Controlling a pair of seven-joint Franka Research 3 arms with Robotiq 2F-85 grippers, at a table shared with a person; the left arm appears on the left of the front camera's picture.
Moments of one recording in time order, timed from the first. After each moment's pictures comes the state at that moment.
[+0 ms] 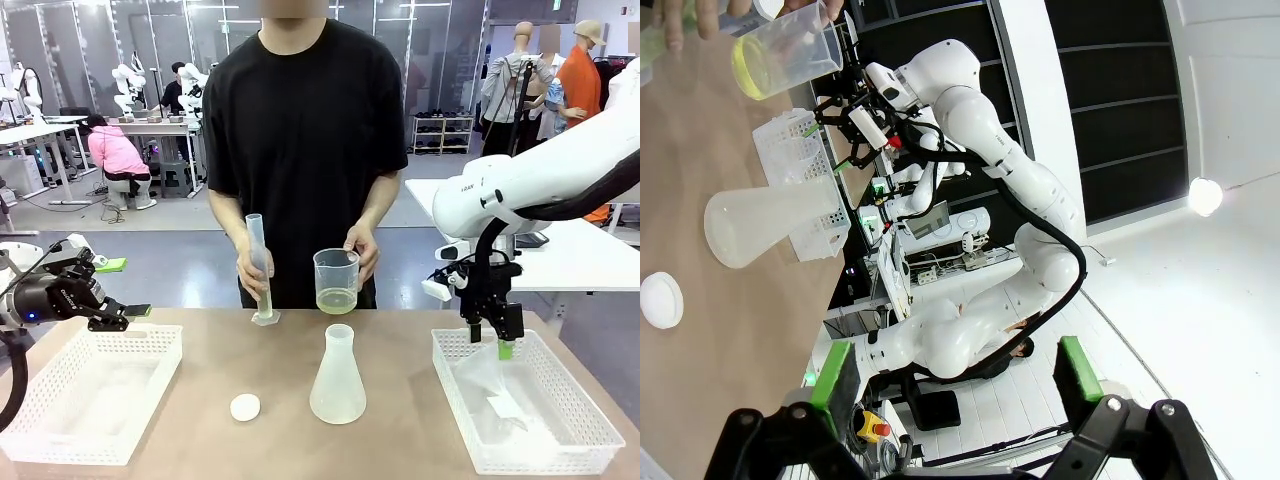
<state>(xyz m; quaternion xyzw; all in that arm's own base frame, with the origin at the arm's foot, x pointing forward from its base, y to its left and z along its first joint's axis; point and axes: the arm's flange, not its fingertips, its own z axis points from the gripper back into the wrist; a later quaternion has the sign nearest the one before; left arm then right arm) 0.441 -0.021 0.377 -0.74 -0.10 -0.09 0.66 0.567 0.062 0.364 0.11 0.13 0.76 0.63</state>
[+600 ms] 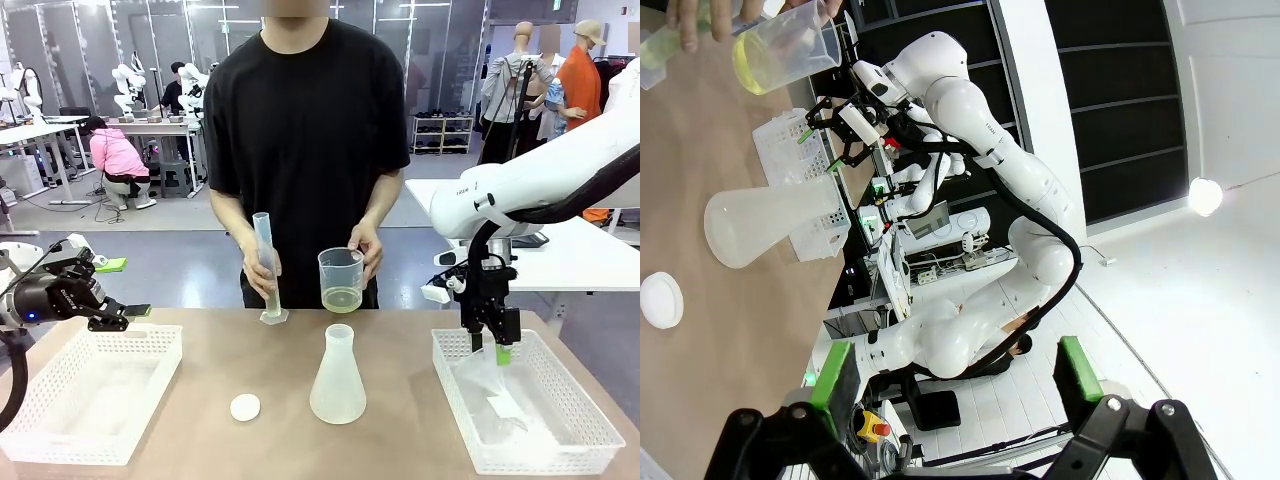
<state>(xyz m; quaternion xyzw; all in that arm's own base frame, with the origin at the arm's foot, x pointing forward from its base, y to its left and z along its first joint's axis) 0.441 -0.021 0.377 -0.74 -0.10 -0.09 0.66 0.578 0.060 0.350 0.14 0.15 0.75 0.63</state>
